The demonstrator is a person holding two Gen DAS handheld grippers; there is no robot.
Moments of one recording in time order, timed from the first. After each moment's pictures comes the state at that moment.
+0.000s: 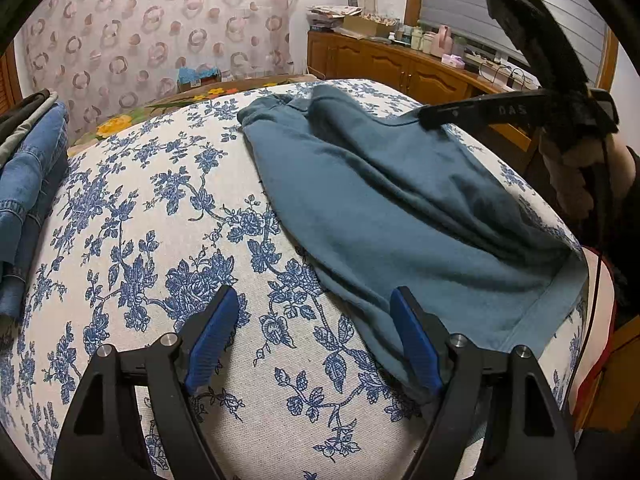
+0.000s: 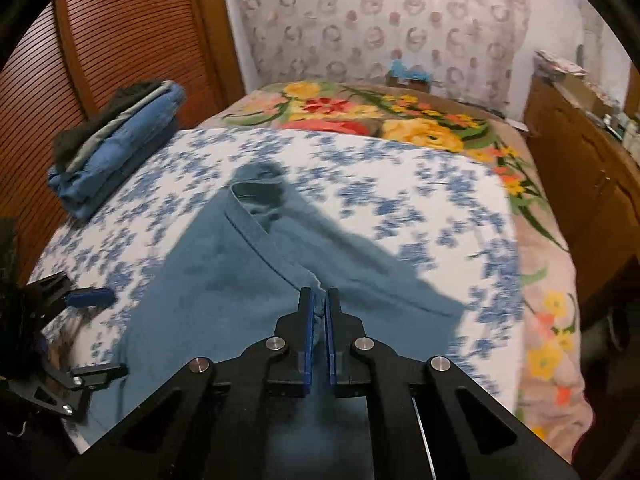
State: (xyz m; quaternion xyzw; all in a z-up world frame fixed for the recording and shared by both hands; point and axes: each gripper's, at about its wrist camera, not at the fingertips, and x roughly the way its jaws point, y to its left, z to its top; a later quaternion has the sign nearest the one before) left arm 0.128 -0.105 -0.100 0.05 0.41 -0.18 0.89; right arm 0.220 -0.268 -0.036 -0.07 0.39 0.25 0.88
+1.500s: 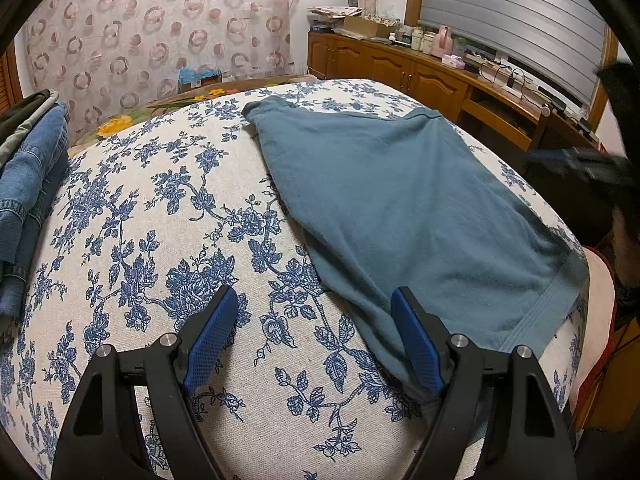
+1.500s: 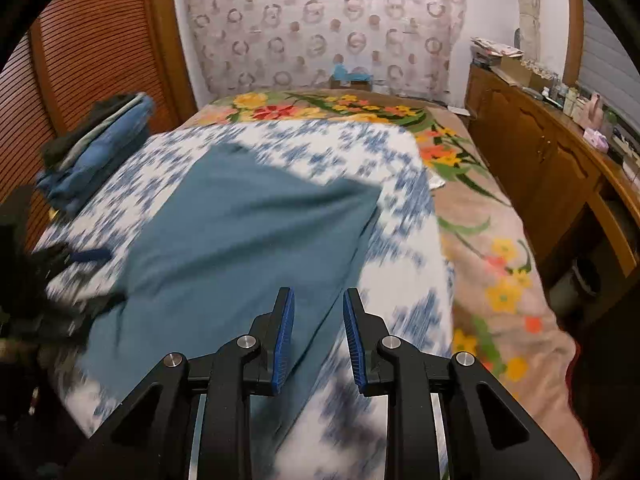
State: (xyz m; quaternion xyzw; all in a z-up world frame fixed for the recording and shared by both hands) left arm 0.127 -0.105 -0.100 0.05 0.41 -0.18 0.89; right arm 0.116 -0.316 -0.038 -0.04 0.38 0.17 0.91
